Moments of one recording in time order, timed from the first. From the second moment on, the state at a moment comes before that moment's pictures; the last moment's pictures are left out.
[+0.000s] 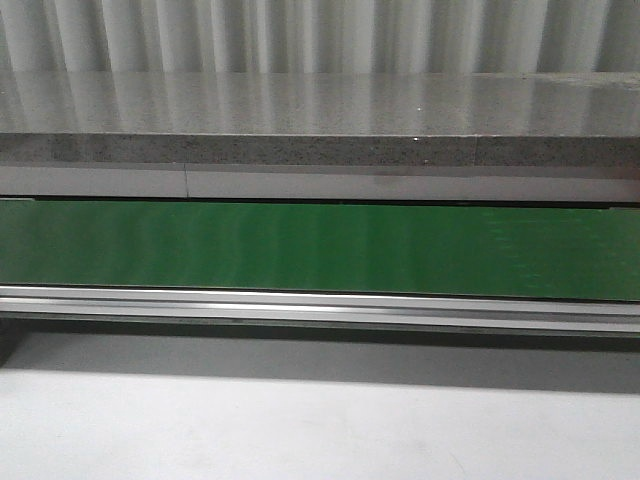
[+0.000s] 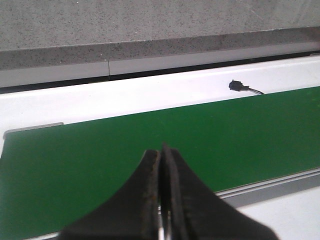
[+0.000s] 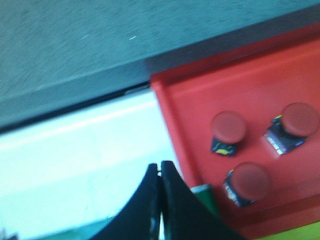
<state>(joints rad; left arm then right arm) -0.36 0.70 -0.59 -0.06 0.38 0.03 -0.37 1.39 -1.14 0.24 0.52 -0.13</state>
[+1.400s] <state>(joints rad) -0.35 0.82 -0.65 -0.06 0.39 0.03 -0.12 0.30 -0.55 0.24 0.69 -0.27</state>
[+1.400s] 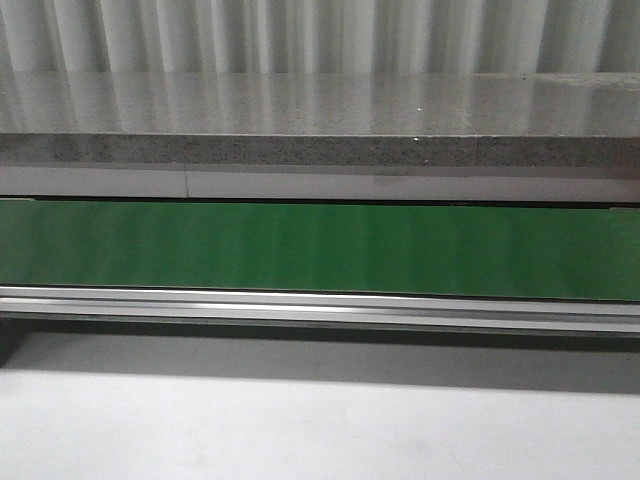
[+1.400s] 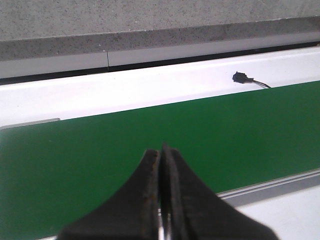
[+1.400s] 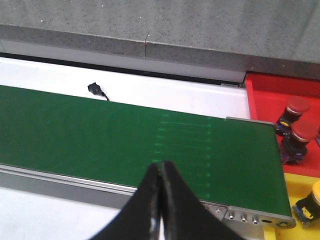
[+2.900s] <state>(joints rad) 0.36 1.86 -1.50 -0.19 0.93 -0.12 -0.12 0.30 -0.55 0.24 0.70 -0.27</state>
